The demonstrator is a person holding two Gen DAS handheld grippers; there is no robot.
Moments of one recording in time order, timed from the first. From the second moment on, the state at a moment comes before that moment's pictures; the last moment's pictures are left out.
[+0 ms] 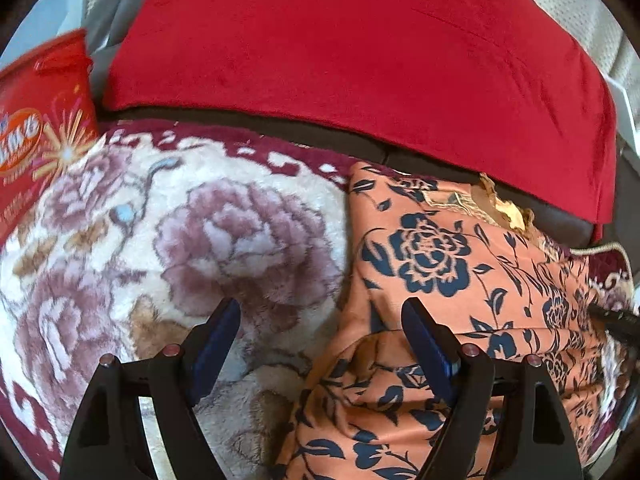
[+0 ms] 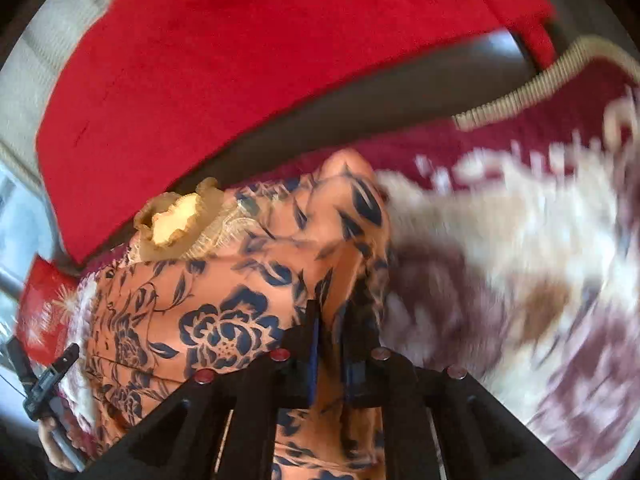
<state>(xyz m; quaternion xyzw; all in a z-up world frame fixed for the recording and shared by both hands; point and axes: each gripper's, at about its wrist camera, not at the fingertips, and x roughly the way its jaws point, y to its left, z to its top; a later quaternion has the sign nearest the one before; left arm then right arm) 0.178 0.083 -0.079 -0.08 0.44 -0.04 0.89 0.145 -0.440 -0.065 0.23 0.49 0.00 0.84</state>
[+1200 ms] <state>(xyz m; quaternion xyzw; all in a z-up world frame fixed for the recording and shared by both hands) 0.138 0.072 -0.090 -0.09 0.45 -0.07 0.89 0.178 -0.508 -0.053 0.36 0.44 0.06 0.82</state>
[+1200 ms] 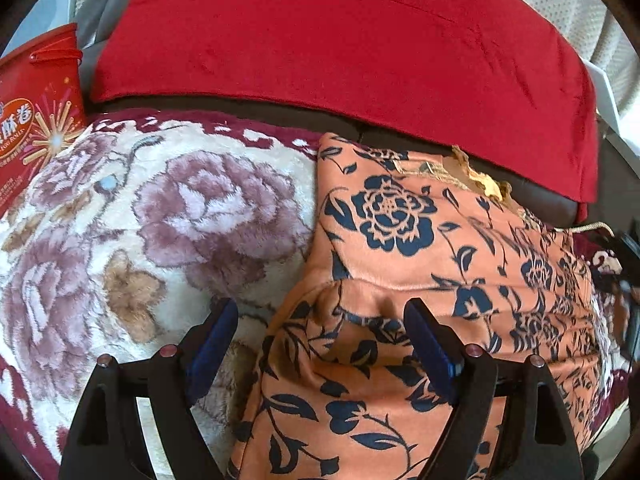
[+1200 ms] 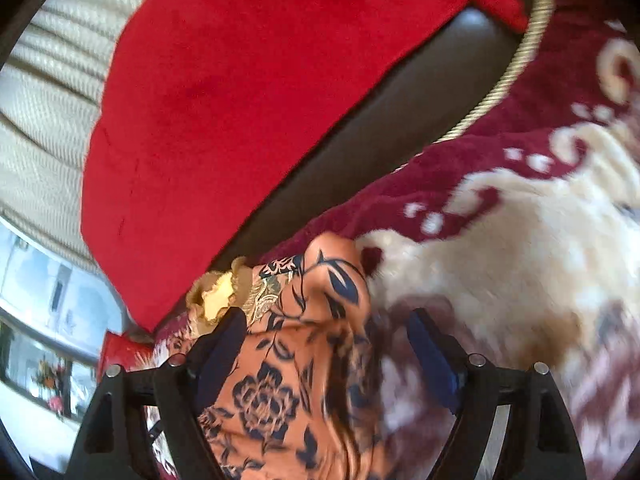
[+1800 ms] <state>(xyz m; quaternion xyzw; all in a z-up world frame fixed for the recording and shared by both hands) 0.149 0.092 -0.083 -0.10 0.44 -0.07 0.89 0.186 -0.533 -0.057 0.33 0.45 -0.04 0.83</state>
